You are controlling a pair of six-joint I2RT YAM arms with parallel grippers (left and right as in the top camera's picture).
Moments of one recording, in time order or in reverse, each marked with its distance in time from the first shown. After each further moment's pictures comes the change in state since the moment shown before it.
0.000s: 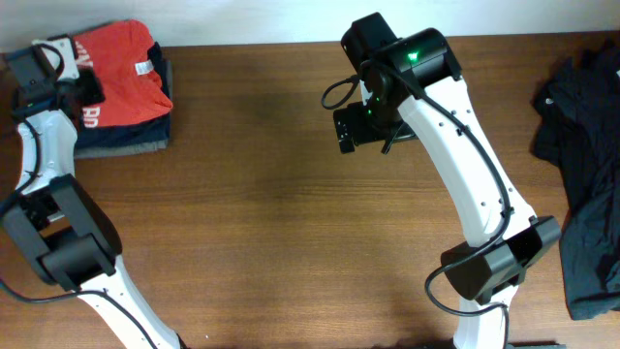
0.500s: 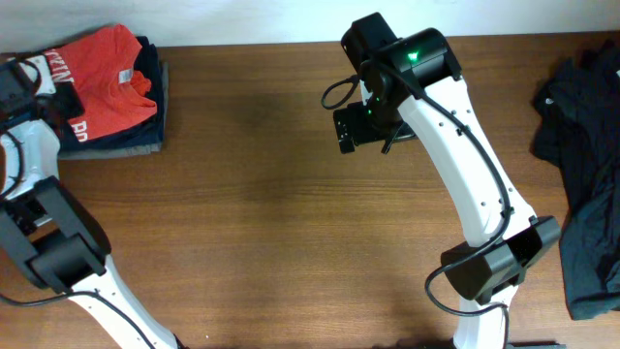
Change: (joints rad) left arm 0.080 0.031 0.006 0.006 -0.095 0.031; right arm 0.000 0.000 0.000 0.000 0.000 0.000
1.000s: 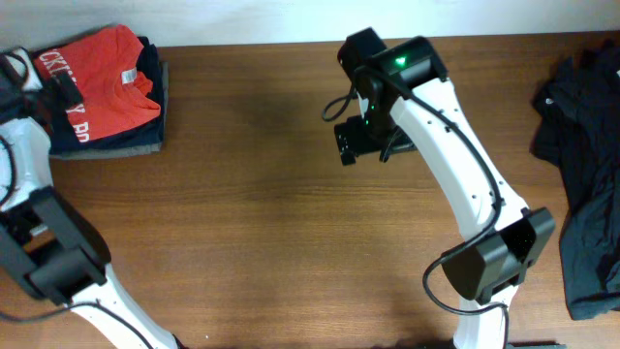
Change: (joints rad) left arm 0.000 -0.112 0.004 -0.067 -0.028 -0.133; right arm 0.000 0.000 -0.145 0.018 0.000 -0.006
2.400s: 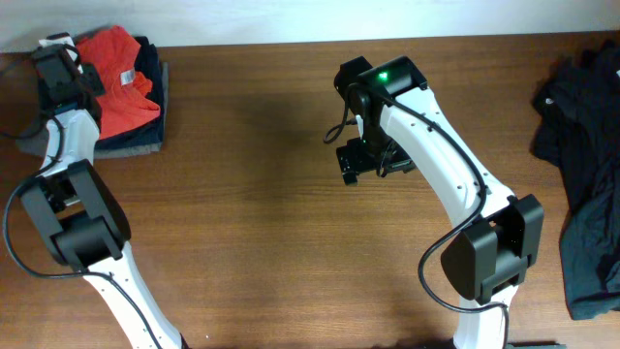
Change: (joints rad) left arm -0.138 0.208 0.036 0.338 -0.234 0.103; right arm 0.000 0.000 -0.188 0.047 0.000 -0.005
